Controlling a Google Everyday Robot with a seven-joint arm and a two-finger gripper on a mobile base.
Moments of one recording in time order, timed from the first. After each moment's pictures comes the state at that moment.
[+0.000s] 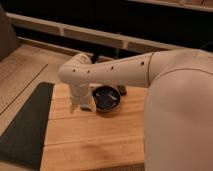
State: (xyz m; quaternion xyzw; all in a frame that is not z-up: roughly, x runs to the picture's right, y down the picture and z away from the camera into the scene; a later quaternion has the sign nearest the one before) arm -0.108 0.103 0.703 -0.26 0.23 0.64 0.68
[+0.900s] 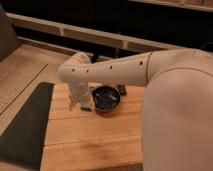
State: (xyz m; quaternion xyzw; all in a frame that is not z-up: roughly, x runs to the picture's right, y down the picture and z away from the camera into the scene) arm -0.114 0.080 0.719 -0.24 0.21 0.68 0.66
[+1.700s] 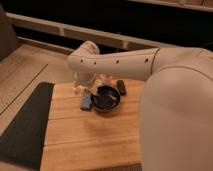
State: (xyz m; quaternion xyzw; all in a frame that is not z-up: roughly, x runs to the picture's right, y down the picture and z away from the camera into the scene) arm -0.102 0.001 0.753 -0.17 0.16 0.80 0.55
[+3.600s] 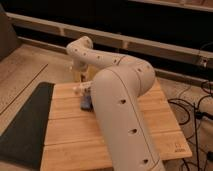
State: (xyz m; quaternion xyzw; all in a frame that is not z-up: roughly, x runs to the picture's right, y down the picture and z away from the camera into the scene) arm -0.154 -0.097 0.917 -0.19 0.10 0.78 0.59
